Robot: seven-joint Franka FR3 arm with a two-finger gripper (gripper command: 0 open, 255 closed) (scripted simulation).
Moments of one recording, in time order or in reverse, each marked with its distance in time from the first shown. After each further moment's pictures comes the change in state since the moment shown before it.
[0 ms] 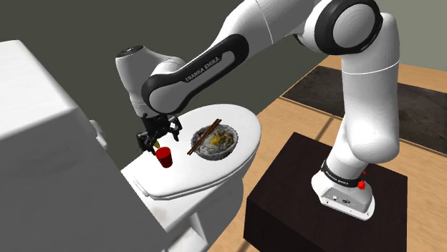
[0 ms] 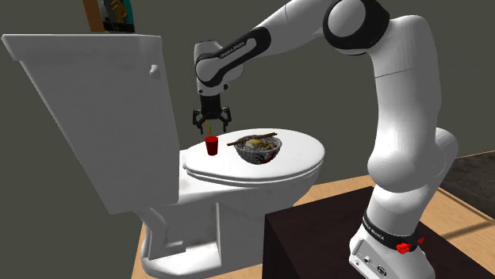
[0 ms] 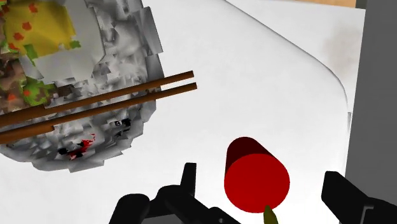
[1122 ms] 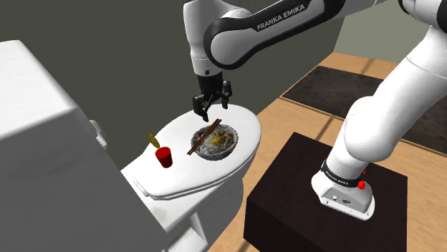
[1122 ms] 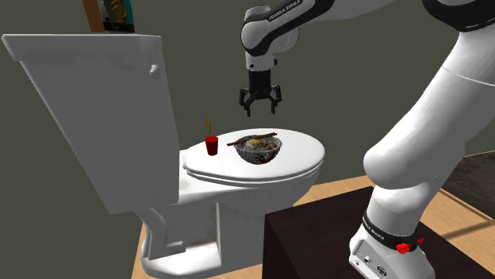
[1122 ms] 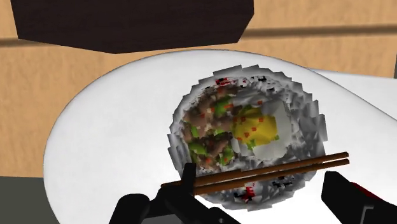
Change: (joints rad) arm -0.138 -0.622 -0.084 -0.483 0.218 -0.127 -0.299
